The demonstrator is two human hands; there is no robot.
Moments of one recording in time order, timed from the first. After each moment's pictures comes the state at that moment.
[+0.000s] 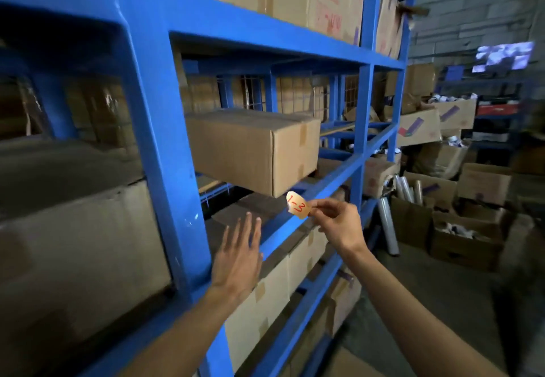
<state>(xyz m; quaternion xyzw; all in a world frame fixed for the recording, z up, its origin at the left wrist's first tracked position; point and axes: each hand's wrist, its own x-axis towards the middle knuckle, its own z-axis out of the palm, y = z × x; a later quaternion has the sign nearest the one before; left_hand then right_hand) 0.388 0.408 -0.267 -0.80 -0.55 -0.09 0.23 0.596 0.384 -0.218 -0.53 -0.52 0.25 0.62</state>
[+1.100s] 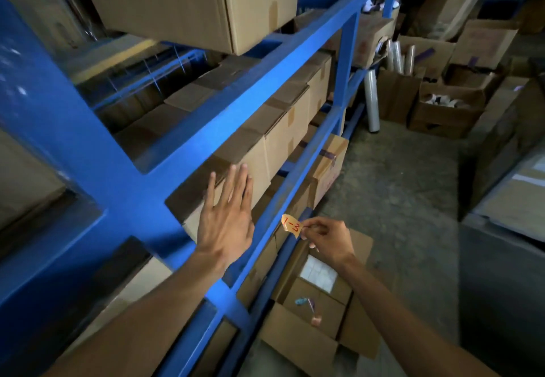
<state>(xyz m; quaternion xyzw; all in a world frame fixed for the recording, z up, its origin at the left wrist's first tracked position) 0.401 0.413 -0.438 -0.85 -0.48 0.03 0.22 0.606 0.356 -0.529 -0.70 -0.41 0.38 0.44</state>
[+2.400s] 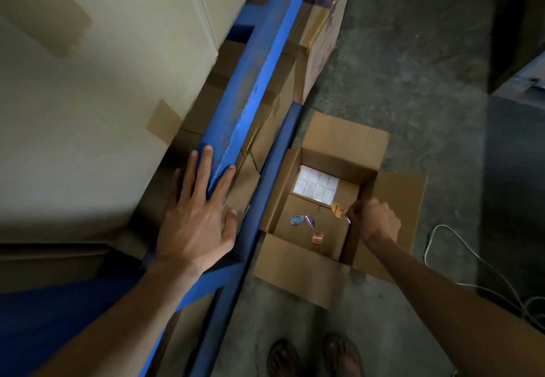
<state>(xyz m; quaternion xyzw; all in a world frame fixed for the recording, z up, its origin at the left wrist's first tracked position) 0.392 0.478 -0.748 -0.89 -0.46 0.05 0.02 0.673 0.364 -0.881 -0.91 -0.32 0.26 0.05</state>
